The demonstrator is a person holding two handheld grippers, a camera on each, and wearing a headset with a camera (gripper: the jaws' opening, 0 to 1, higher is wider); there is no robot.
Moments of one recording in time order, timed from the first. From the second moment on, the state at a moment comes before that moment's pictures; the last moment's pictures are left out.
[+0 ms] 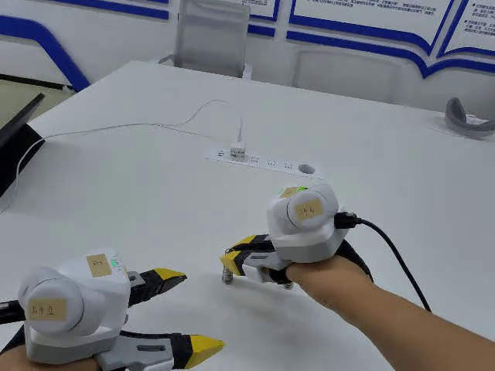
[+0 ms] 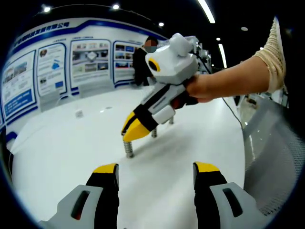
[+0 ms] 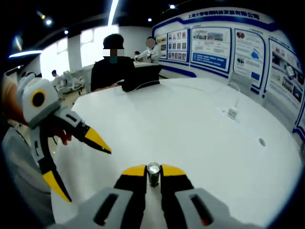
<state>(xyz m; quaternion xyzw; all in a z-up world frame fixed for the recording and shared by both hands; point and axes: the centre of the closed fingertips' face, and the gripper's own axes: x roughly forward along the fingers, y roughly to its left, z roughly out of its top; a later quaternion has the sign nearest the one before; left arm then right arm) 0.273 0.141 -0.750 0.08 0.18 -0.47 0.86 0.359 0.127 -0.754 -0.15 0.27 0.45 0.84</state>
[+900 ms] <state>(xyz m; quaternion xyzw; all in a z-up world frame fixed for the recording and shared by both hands) 0.274 0.139 -0.750 0.08 0.18 -0.47 0.86 0.351 0.117 -0.769 -0.16 0.29 0.44 0.84</state>
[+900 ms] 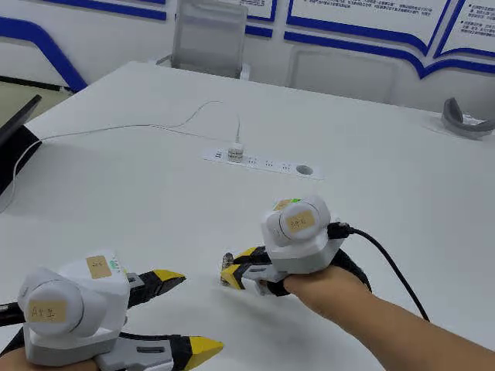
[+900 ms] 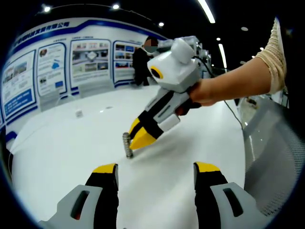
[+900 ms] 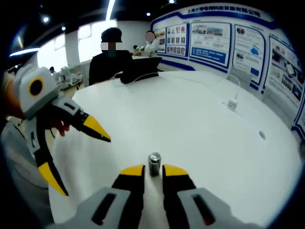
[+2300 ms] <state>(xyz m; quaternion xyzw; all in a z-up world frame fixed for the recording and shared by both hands) 0.274 0.131 -0.749 0.08 0.18 -0.46 0.86 0.301 0.064 -0.750 -0.12 0.26 0.41 0.86</state>
